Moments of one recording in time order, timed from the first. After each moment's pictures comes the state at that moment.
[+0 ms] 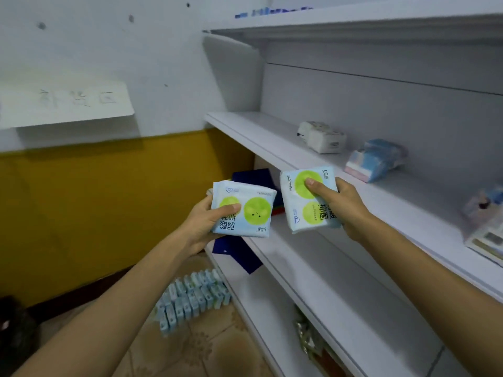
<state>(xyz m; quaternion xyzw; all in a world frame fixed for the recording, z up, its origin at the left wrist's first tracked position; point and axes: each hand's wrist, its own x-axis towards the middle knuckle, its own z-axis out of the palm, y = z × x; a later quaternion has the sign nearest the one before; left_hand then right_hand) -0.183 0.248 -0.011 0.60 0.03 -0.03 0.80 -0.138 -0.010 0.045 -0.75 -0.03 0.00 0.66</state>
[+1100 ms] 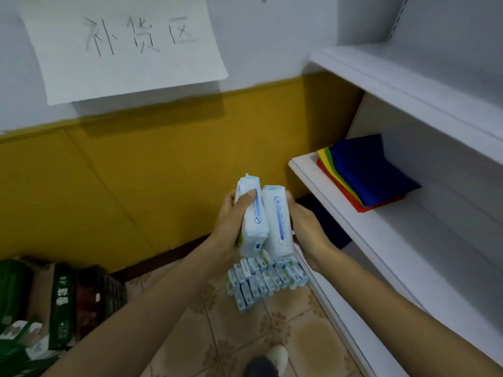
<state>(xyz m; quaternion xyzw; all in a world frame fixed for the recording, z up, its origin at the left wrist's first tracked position) -0.031 0.568 -0.126 0.57 0.21 0.01 0.79 0.009 0.419 -0.120 -0.70 -0.05 0.26 0.66</state>
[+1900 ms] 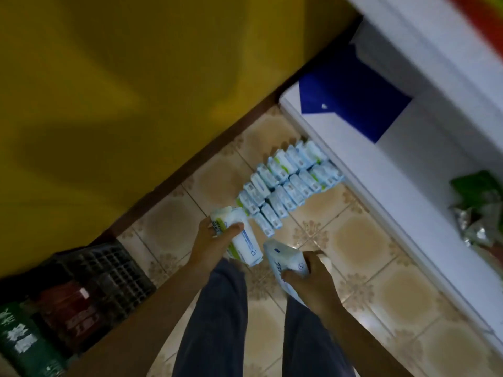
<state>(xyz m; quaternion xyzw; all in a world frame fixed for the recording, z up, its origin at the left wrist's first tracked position) 0.059 0.738 -0.511 0.63 0.43 -0.28 0.58 0.009 0.522 -0.493 -0.76 0.27 0.38 0.46</state>
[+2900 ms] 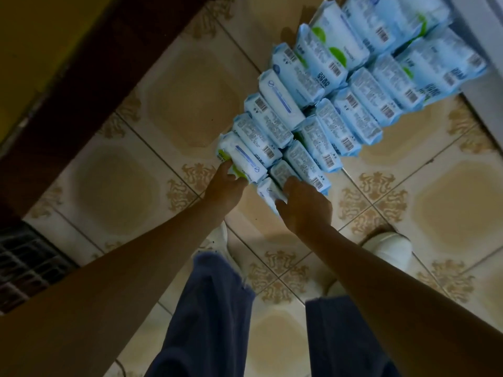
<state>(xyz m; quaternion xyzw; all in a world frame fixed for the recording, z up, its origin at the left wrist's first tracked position) 0.066 0.751 -0.934 0.66 0.41 -0.40 0.48 0.050 0.596 -0.903 -0.90 0.07 0.40 0.13</state>
